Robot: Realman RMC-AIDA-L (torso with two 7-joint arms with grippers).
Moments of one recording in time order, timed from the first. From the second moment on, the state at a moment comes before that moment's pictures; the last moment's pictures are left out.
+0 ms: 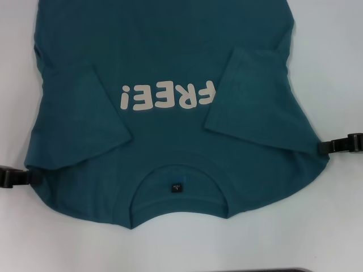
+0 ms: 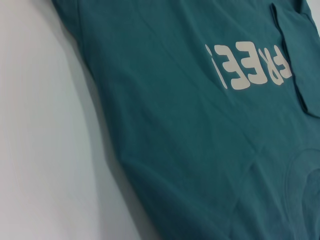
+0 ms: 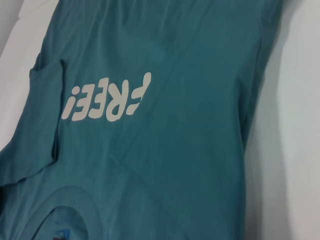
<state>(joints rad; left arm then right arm) -0.42 -2.01 -2.58 -0.87 -0.62 1.70 -2.04 0.43 1.94 2.50 0.63 -2.34 1.56 -1.03</state>
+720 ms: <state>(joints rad) -0.41 -2.00 -2.58 -0.87 -0.62 1.74 -2.04 0.41 1.93 2.55 0.64 -2.33 1.63 -1.09</state>
